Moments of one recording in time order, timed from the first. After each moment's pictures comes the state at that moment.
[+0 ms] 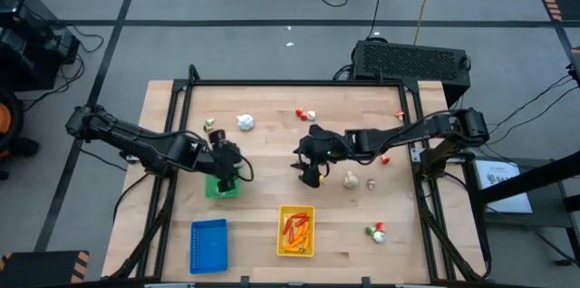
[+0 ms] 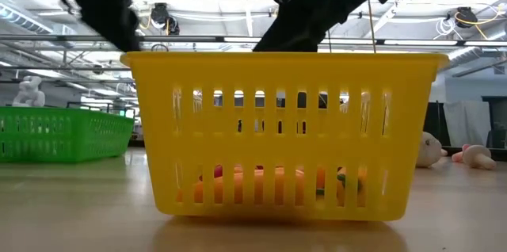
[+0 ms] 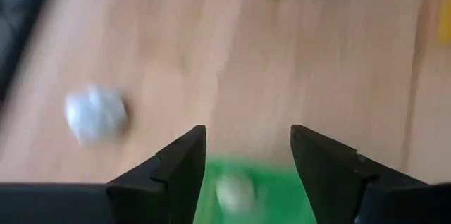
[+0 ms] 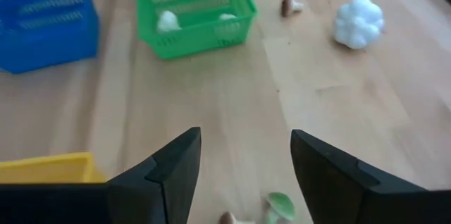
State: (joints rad) left arm -0.26 1.17 0.86 -0.75 -0.41 -0.32; right arm 0.03 1.61 1.04 -0.05 0.09 0.20
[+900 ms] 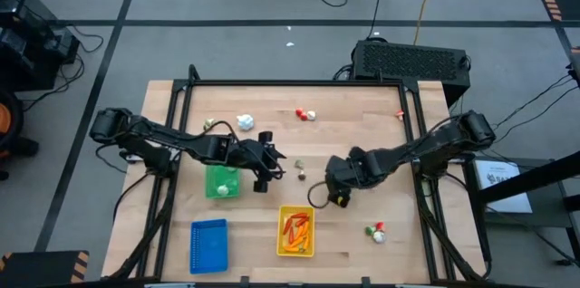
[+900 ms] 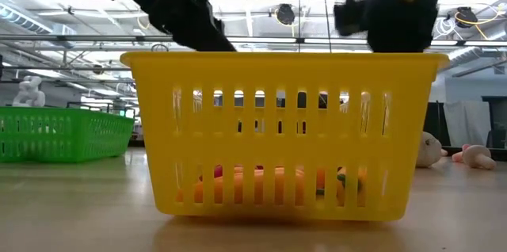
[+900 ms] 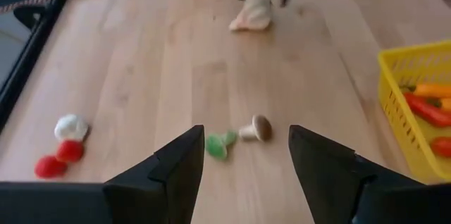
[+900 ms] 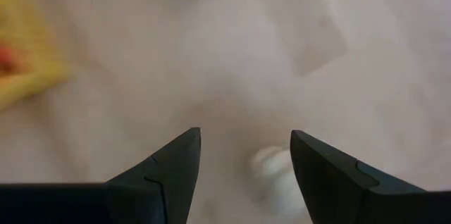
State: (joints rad) left arm -0.09 1.47 0.86 0.01 -0.12 0.17; right arm 0.28 1.57 1.07 -0.84 0.22 0.78
